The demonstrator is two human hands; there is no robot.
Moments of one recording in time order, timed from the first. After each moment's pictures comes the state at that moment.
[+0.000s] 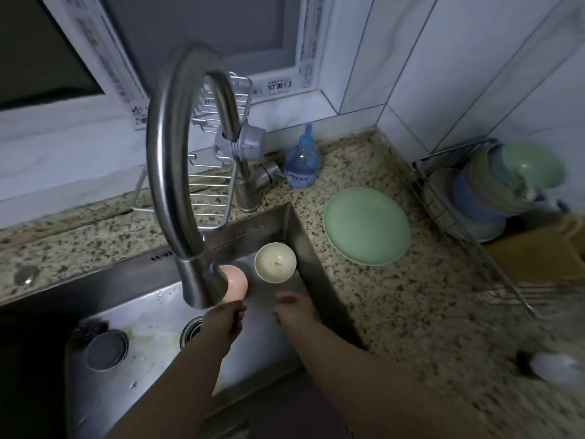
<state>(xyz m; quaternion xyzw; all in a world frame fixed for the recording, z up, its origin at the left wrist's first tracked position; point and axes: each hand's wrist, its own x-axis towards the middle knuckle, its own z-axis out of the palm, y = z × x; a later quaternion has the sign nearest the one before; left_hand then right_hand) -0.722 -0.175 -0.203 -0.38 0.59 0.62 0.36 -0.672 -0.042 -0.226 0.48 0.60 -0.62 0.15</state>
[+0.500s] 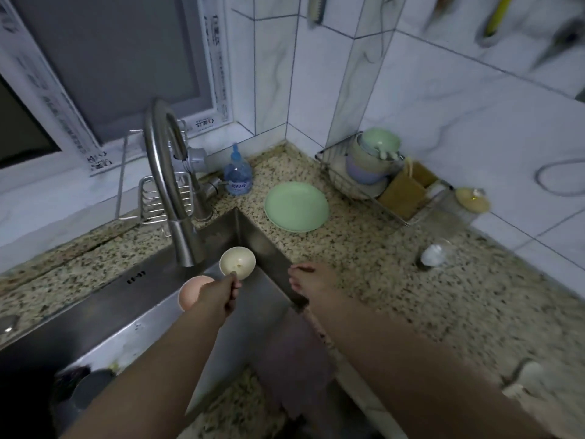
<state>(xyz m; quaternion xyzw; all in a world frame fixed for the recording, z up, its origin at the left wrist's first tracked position) -0.687 -0.173 -0.118 -0.21 0.67 0.58 0.41 -0.566 -0.034 -0.104 0.55 0.51 -0.65 -0.09</state>
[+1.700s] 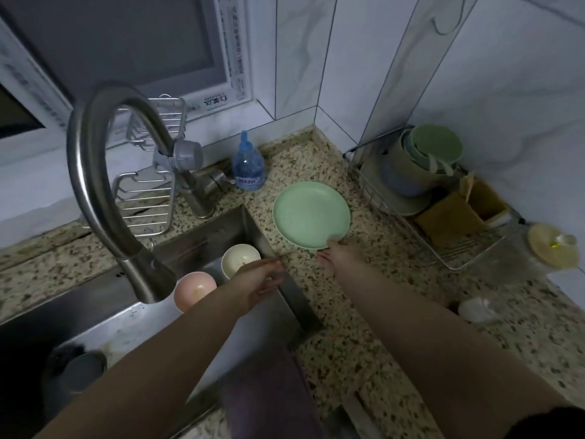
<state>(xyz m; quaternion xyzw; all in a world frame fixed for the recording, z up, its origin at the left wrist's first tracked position) -0.698 -0.054 -0.117 -0.15 0.62 0.59 0.50 -0.639 0.130 -0.147 0.58 0.44 -0.68 -0.09</state>
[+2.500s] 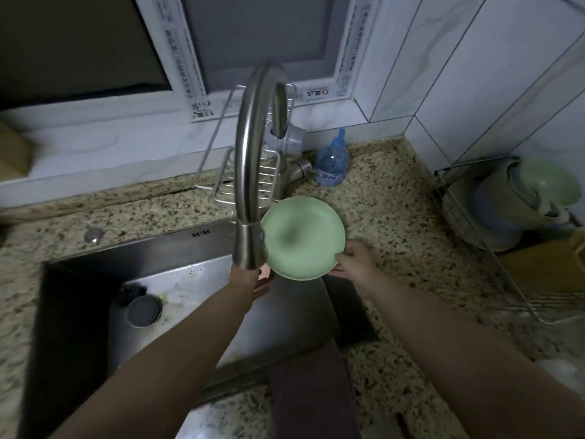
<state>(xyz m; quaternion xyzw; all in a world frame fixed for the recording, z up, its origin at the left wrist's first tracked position) -0.735 -0.177 -0.146 -0.34 0.60 0.66 0.32 -0.684 0.035 -0.134 0.42 0.63 -0.65 0.08</state>
